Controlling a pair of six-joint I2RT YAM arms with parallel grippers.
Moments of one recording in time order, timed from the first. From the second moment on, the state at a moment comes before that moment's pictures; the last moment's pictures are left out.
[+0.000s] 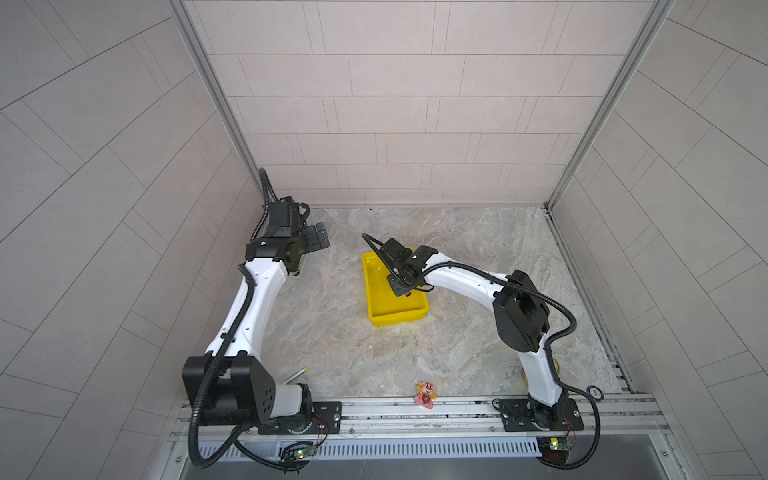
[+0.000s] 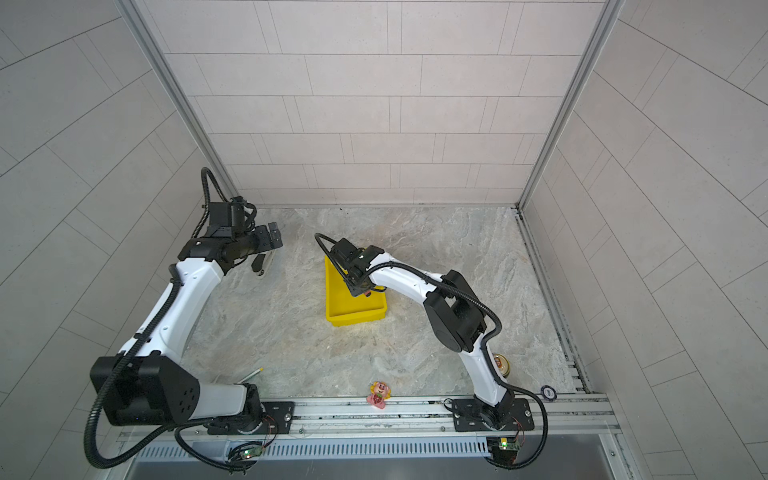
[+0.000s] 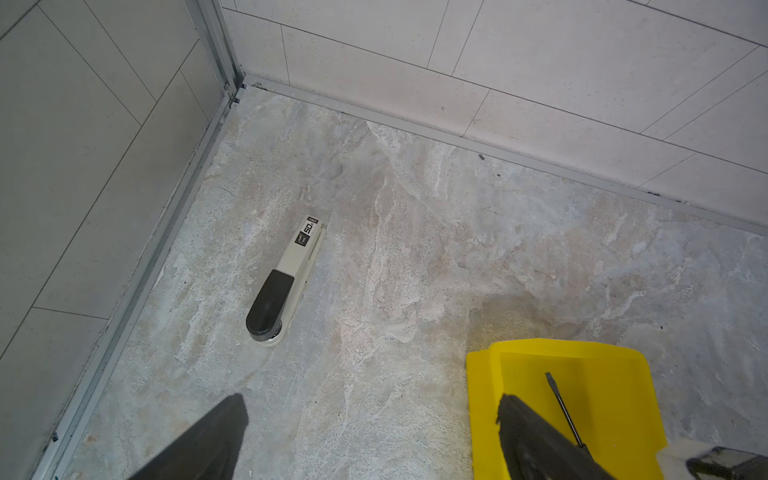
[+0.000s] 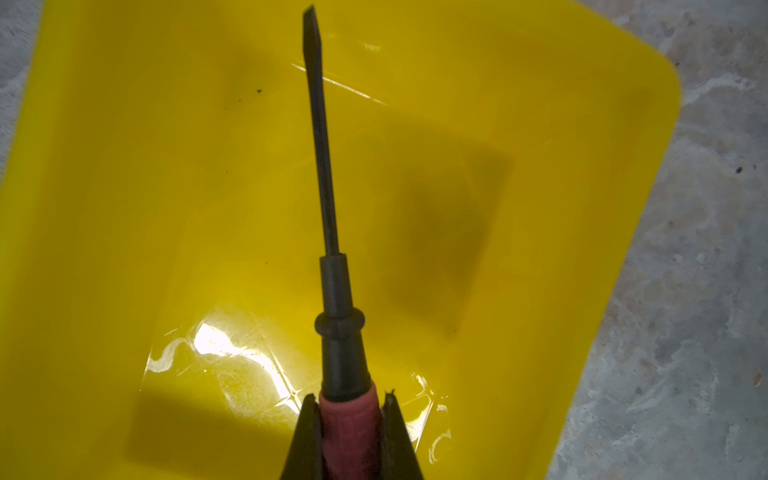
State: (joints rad) left arm 0.01 1.37 1.30 -0.67 -0.05 -0.25; right arm 0.80 2.12 1.77 -0.85 0.22 0.31
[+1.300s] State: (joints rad) left arm 0.02 1.39 1.28 -0.66 -0.05 -0.24; right arm 0.80 2.16 1.83 -0.87 0.23 0.24
